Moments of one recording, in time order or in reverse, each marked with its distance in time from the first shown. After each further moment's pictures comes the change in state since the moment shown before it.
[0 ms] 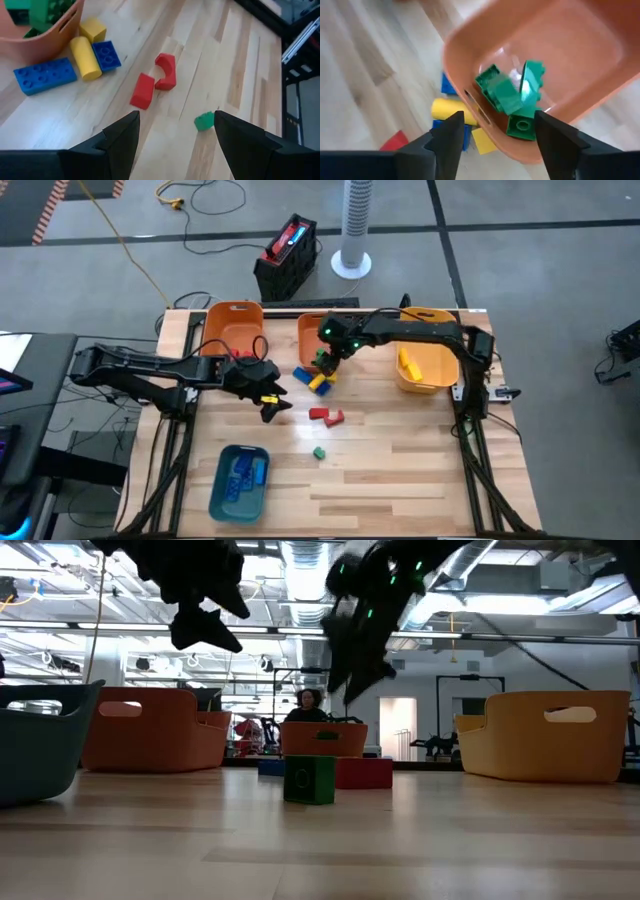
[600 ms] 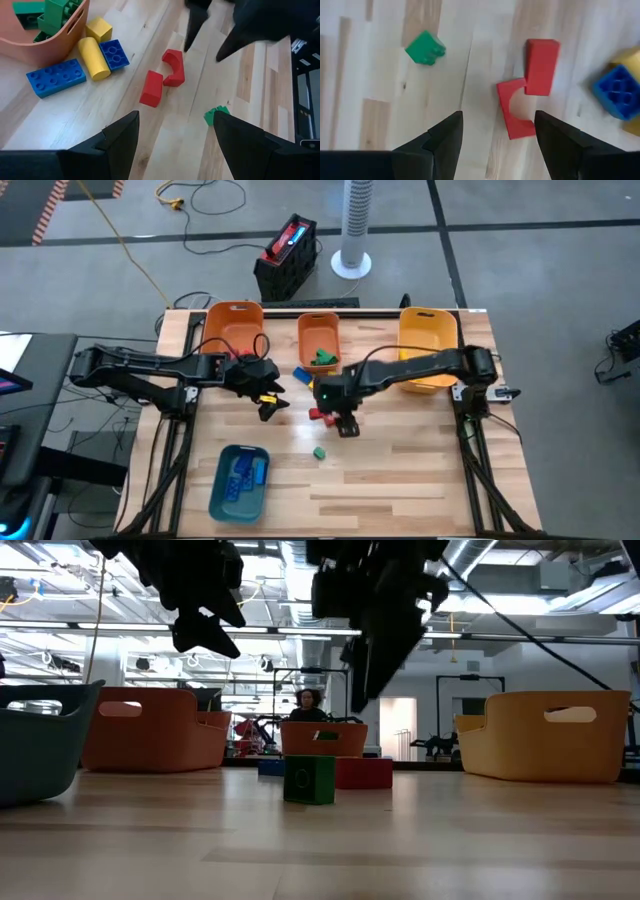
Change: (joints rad) left arm 0.034 0.000 0.000 -0.034 0.021 0.082; right arm 0.351 0.050 -0.001 -0.178 -0.100 -0.377
